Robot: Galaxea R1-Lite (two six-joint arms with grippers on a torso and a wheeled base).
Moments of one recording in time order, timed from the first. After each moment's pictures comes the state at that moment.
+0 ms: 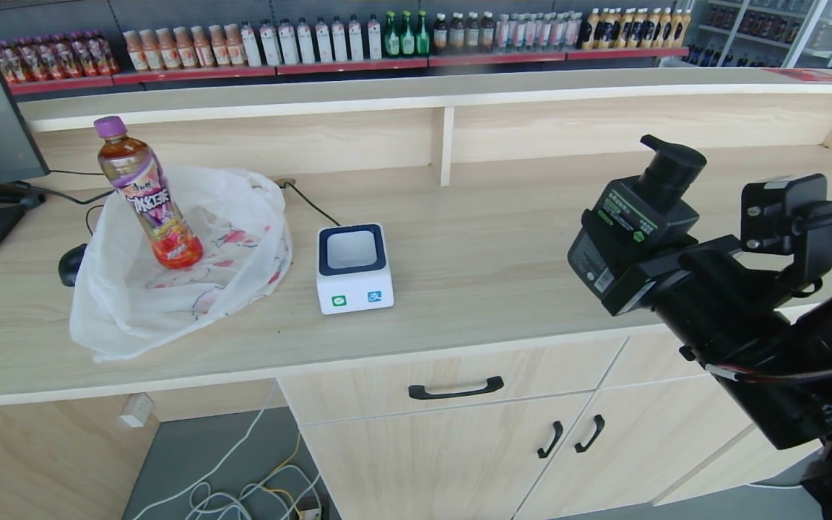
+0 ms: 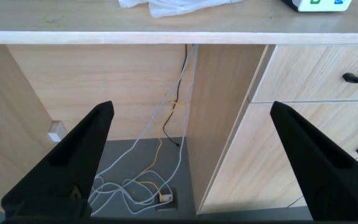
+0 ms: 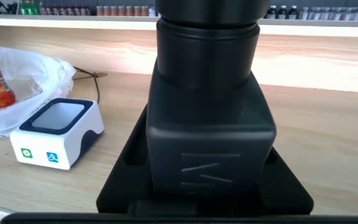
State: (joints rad) left arm 0.00 0.00 0.00 0.00 0.00 0.01; right arm 0.56 1.66 -0.49 -1.57 -0.17 -0.15
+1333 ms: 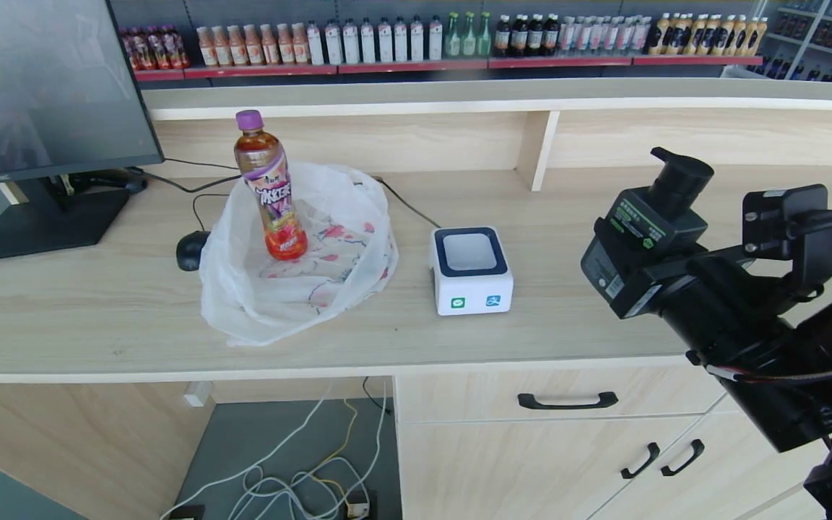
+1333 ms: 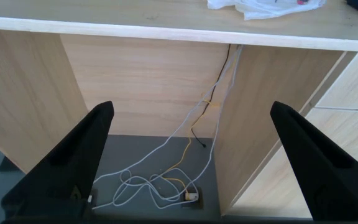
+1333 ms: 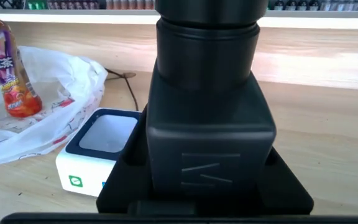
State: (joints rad) left arm 0.00 0.00 0.00 0.00 0.00 0.00; right arm 0.54 1.66 -0.45 -1.57 -0.23 -0.15
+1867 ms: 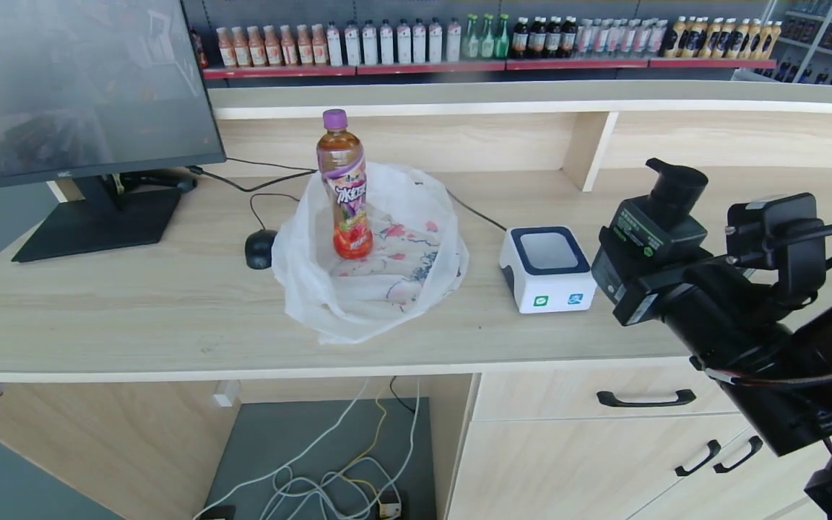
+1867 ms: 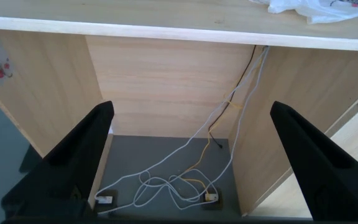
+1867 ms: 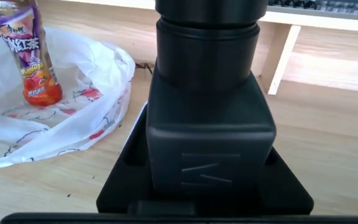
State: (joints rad) left arm 0.00 0.00 0.00 0.00 0.00 0.01; right arm 0.53 1.67 -0.44 -1.57 -0.27 -0.26
